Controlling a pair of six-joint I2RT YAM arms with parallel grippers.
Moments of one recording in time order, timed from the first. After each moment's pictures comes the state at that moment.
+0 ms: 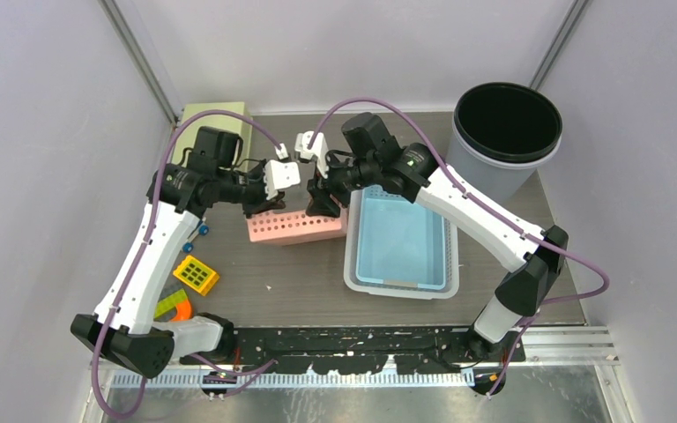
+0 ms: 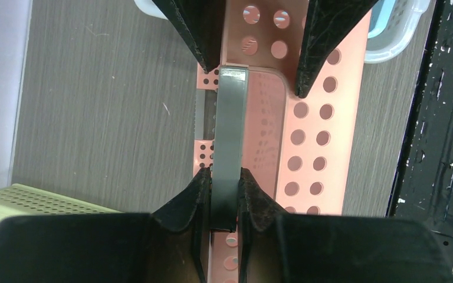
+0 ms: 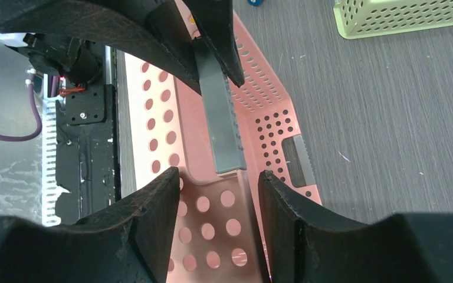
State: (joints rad) left arm -0.35 1.22 1.49 -1.12 0.60 0.92; right arm 0.84 1.64 1.74 -0.71 -0.54 -0.34
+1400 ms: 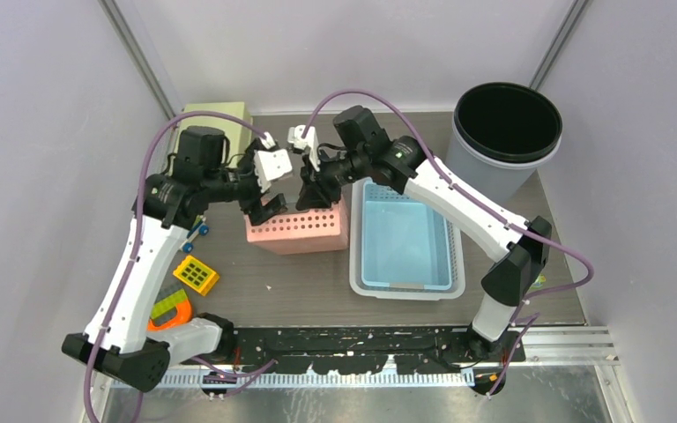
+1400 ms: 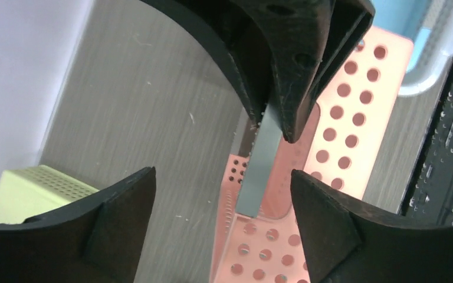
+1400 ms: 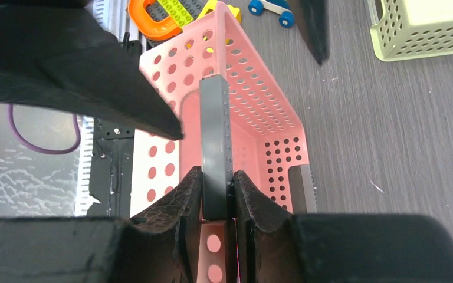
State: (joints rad) left arm -0.35 1.16 1.49 -1.04 0.58 0.78; right arm 0.82 1.73 1.82 -0.69 -0.68 -0.28
